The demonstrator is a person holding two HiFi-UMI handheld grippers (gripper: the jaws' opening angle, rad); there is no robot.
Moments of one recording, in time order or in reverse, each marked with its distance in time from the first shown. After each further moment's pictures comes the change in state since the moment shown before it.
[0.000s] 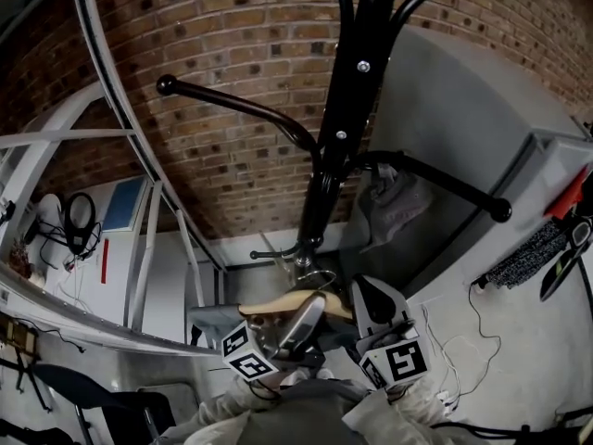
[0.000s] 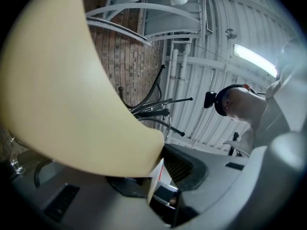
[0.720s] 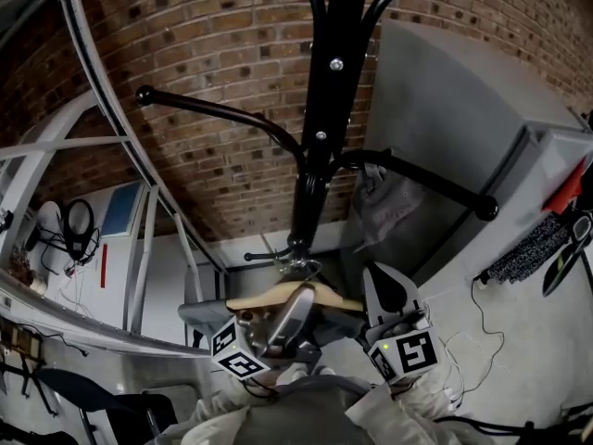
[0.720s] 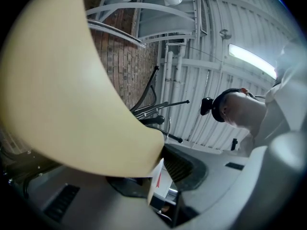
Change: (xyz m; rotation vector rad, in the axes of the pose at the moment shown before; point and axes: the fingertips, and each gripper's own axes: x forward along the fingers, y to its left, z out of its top) left arm 0.025 -0.014 0.022 0.040 -0.043 -0.040; right arm -0.004 -0.037 0.021 -0.025 -0.045 -0.055
